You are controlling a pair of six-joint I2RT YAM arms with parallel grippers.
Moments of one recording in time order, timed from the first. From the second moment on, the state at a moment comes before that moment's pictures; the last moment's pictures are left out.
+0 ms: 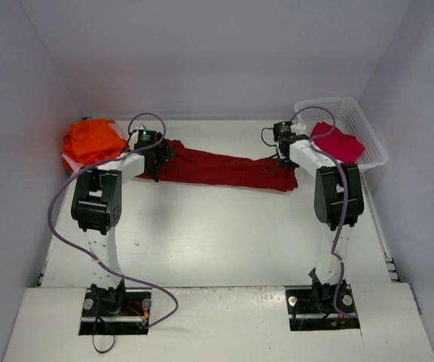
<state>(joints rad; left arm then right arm) -0.16 2.03 1.37 -0.13 -0.06 -0.77 0.21 2.04 1.51 -0.53 0.47 0.43</state>
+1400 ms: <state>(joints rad) -0.15 2.00 1.35 -0.17 -0.07 -0.75 0.30 2.04 1.49 -0.50 0.42 0.44</state>
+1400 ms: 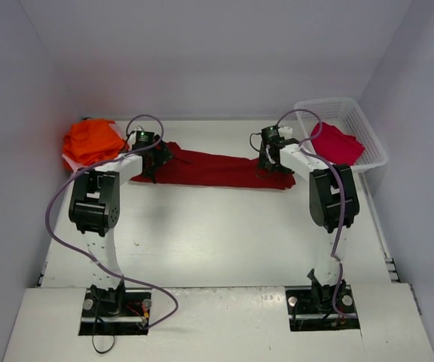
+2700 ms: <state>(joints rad) -0.19 2.30 1.86 -0.39 -0.06 -0.72 0.63 1.70 0.96 -0.45 0.43 0.66</state>
